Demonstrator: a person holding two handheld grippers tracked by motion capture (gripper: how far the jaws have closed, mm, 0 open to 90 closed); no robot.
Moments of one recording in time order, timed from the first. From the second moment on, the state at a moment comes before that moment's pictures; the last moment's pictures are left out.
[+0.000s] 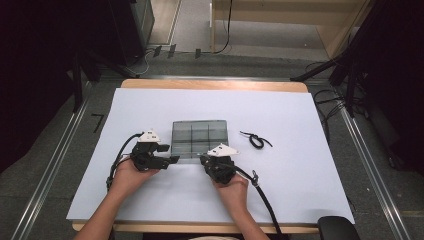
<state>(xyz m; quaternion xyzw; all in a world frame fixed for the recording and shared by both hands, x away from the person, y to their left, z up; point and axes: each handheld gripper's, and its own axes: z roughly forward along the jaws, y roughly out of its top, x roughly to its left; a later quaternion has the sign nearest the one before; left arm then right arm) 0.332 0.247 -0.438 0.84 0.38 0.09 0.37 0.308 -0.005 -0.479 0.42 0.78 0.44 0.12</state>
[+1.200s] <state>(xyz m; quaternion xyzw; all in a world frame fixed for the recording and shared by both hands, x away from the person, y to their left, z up) 0.333 0.245 -0.441 0.85 0.38 0.09 0.36 0.306 -0.004 -0.475 0.42 0.78 0.46 0.13</state>
